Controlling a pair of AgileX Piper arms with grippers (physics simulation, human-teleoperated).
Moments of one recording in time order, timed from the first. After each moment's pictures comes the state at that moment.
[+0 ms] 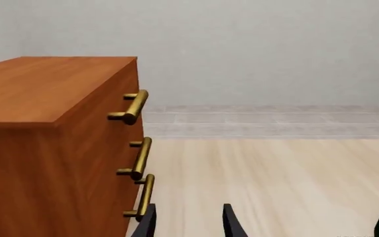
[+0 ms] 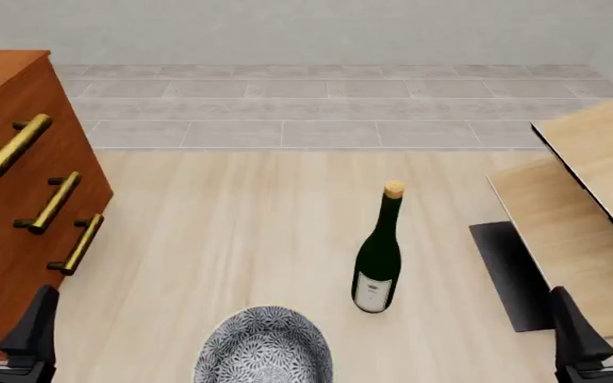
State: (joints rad) left arm -0.01 0.00 0.00 -0.02 0.00; right arm 0.05 0.00 -0.03 0.04 -0.04
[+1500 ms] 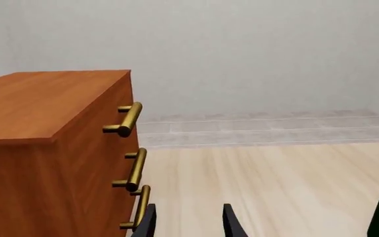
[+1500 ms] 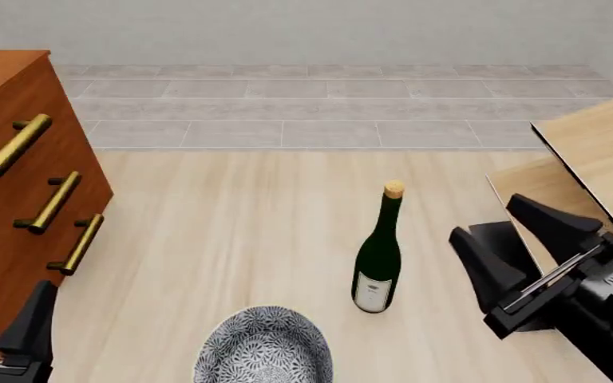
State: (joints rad) left arm -0.04 0.00 -0.02 -0.03 0.02; right arm 0.50 0.59 -0.29 -0.28 -0.13
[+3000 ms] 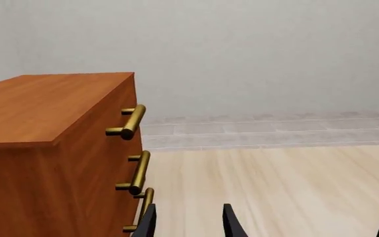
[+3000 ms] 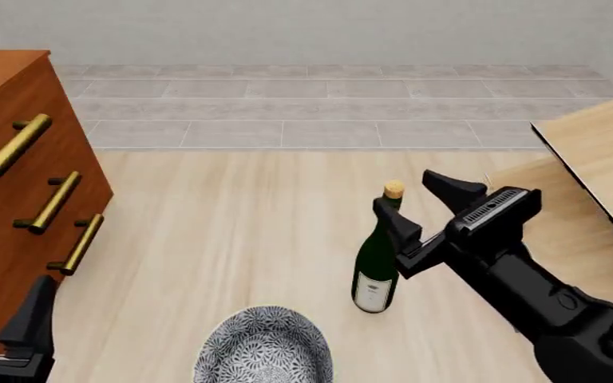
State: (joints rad) left arm -0.02 0.06 -0.01 -0.11 0.03; right arm 0.54 1.16 -0.41 -0.67 -0.13
